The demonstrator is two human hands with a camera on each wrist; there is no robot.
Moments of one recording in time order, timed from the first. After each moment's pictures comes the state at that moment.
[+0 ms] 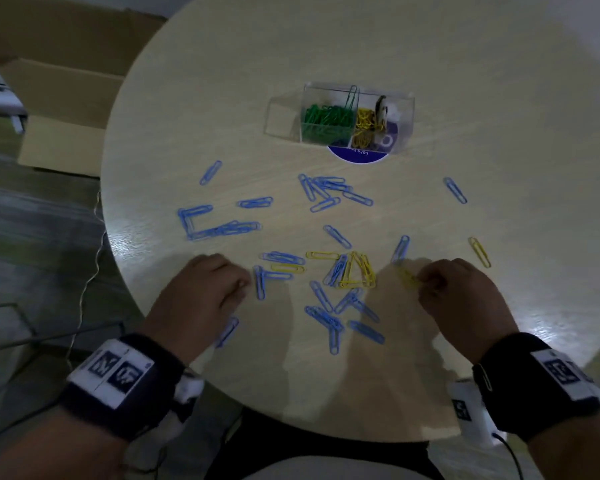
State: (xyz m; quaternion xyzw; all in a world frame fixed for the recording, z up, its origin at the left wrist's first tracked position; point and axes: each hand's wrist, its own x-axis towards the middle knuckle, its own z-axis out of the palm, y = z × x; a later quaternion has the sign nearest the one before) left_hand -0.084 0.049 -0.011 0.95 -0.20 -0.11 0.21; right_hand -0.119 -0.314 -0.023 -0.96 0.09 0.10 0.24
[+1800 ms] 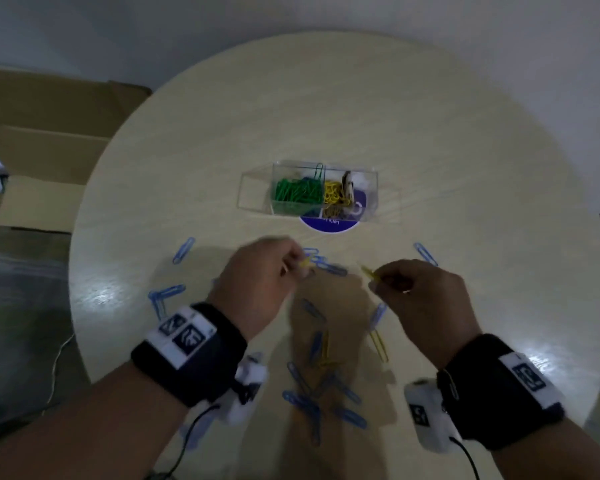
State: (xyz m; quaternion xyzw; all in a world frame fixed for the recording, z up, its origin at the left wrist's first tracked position) left_hand 0.037 -0.074 0.013 0.91 -0.15 -0.11 0.36; right_hand -0.029 -0.301 0.017 -0.93 0.10 0.02 0.34
